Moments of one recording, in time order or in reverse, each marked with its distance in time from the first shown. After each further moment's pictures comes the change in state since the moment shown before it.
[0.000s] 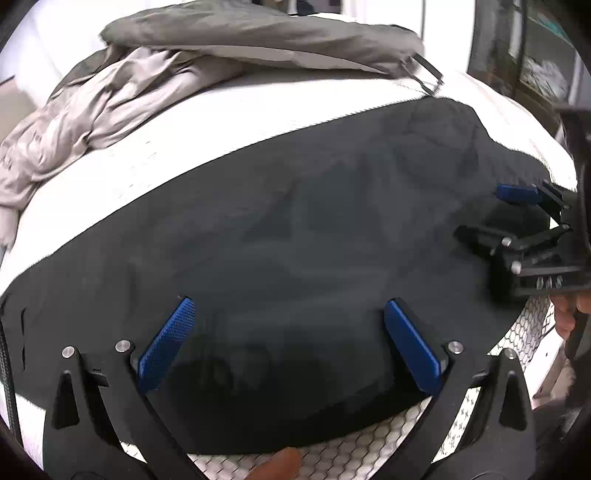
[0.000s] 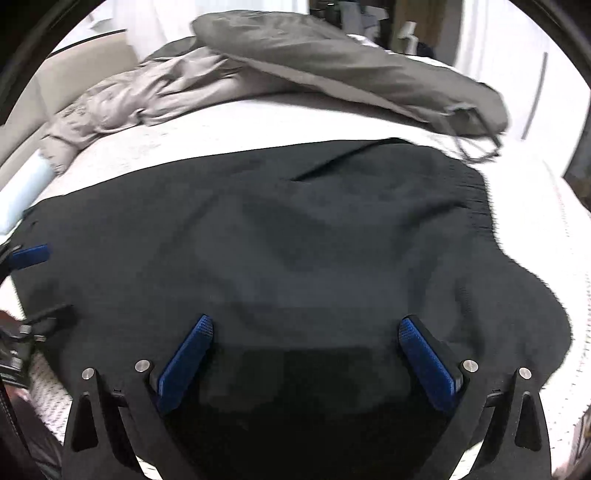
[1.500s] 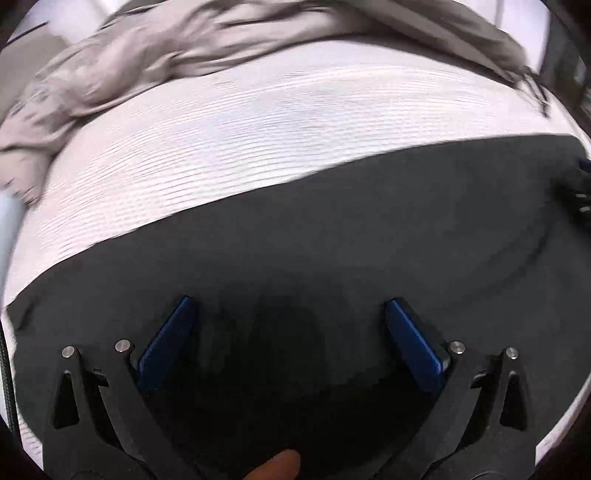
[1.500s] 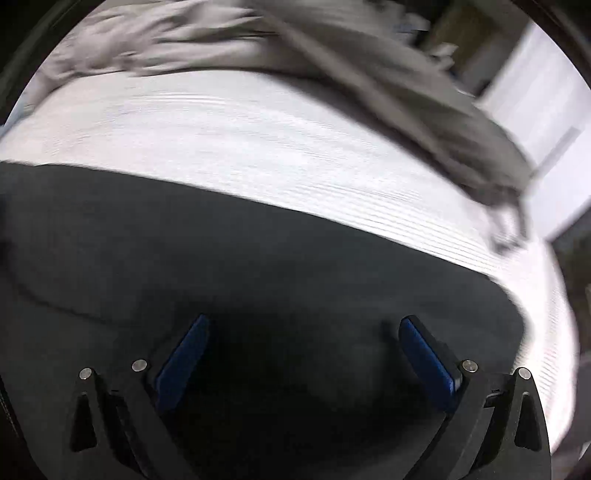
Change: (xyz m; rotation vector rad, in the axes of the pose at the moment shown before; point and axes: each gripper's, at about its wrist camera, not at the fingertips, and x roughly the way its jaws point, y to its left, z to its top) left arm 0.072 0.280 0.004 -0.181 0.154 0.126; right arm 0.059 0.035 0.077 -0.192 0.093 -0.270
